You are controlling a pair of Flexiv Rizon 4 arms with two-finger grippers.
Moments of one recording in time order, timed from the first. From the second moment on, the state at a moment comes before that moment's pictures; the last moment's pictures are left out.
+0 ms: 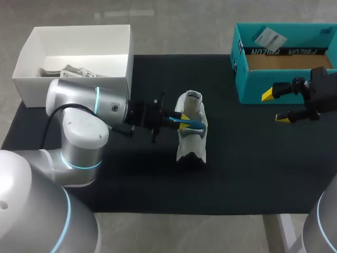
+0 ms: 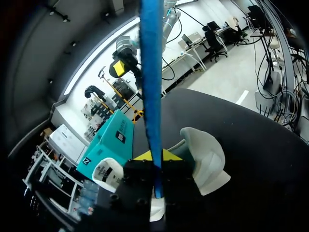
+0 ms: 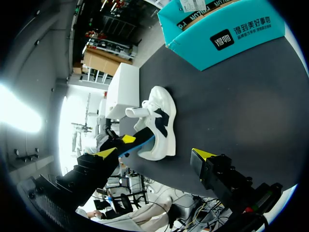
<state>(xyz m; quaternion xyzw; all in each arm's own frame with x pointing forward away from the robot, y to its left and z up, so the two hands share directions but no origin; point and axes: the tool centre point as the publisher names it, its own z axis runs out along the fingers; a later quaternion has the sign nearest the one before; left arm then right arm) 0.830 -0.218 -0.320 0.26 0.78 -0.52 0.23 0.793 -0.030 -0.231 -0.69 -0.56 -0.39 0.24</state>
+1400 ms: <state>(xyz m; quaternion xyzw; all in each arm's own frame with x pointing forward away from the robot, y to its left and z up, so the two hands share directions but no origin) 0.817 -0.217 -0.317 0.27 0.79 -0.51 0.21 0.793 -0.030 -0.231 -0.69 -0.56 -0.39 0.24</state>
